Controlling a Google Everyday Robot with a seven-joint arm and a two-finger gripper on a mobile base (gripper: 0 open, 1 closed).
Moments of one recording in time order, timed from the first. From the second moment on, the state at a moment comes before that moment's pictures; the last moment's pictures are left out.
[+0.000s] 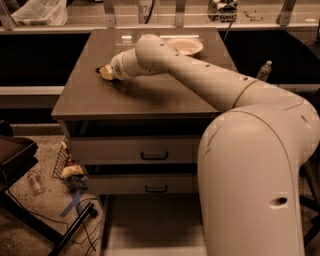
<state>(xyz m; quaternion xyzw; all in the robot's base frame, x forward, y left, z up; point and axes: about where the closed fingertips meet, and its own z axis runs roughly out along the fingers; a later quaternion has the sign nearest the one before) 0.798 0.178 0.818 -0.37 0.78 0.26 0.44</state>
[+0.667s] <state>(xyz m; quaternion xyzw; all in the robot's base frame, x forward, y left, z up) 0.797 0.178 0.818 -0.37 0.78 0.26 0.44</state>
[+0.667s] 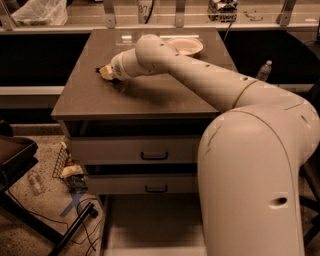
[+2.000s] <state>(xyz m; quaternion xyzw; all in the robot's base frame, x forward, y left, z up) 0.797 0.178 0.818 -0.37 0.78 0.26 0.44</state>
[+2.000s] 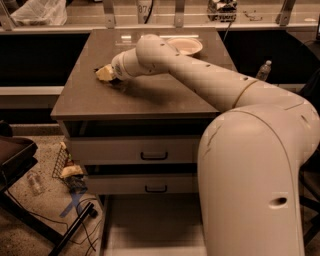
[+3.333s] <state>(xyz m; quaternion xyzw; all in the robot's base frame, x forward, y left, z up) 0.796 0.184 0.814 -0.38 0.77 0.27 0.43</state>
